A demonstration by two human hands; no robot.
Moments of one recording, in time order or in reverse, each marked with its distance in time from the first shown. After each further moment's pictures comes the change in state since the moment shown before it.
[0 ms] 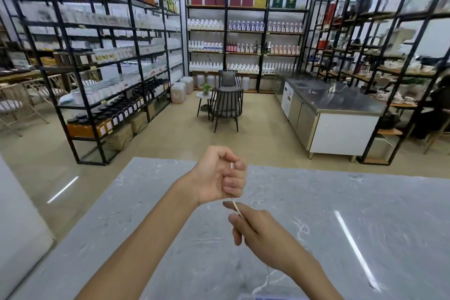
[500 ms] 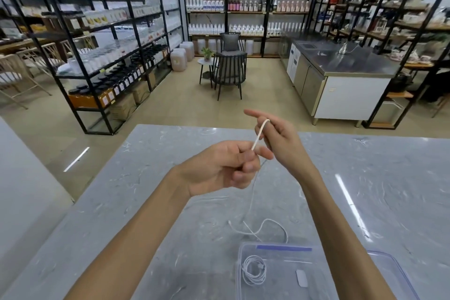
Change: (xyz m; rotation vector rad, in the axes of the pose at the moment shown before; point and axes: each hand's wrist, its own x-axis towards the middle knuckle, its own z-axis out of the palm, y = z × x) left_hand -0.022 -0.052 -0.010 0.288 -0.318 0.144; right_hand 0.049 0.013 -0.055 0.370 0.406 -0.089
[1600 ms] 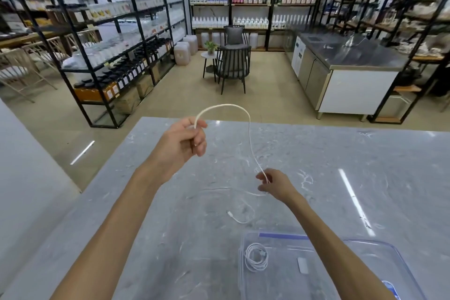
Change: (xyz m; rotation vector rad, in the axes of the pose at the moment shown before) left_hand -0.046 -0.008 -0.059 0.082 0.663 0.290; right_hand -0.067 0.159 0.012 -0.553 -0.268 0.611
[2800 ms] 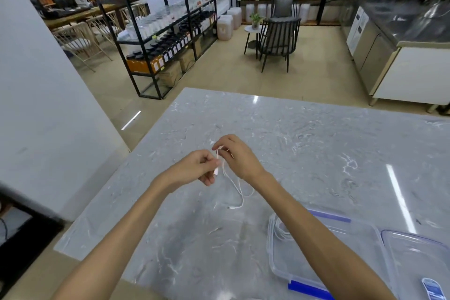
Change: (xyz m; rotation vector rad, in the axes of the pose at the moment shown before) left_hand -0.096 -0.065 -0.060 0.608 0.129 -0.397; right_hand -0.031 -0.138 0.118 0.102 0.003 -0.765
